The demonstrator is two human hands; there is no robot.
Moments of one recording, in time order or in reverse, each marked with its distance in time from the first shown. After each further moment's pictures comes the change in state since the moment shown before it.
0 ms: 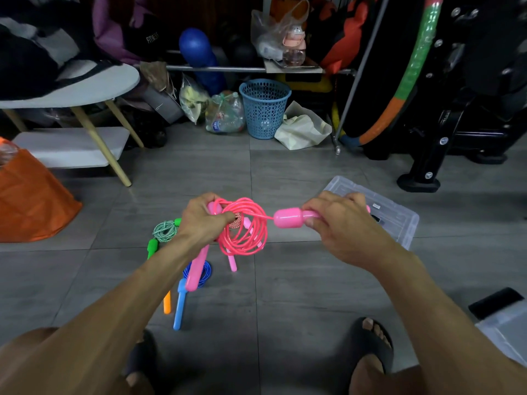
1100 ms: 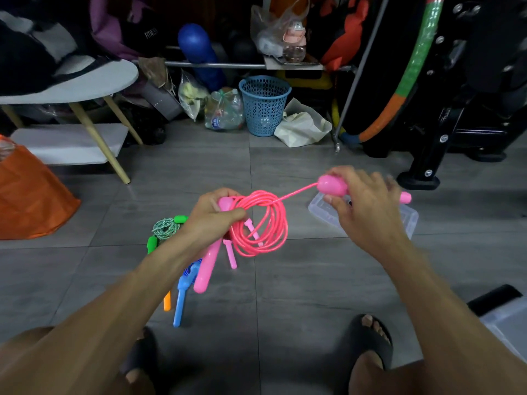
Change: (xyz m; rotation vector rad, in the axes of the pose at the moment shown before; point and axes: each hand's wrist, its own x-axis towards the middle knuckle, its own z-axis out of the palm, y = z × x) left_hand -0.027 0.029 -0.002 -0.229 -0.215 -0.004; right_hand -0.001 0.018 0.000 0.038 0.334 0.228
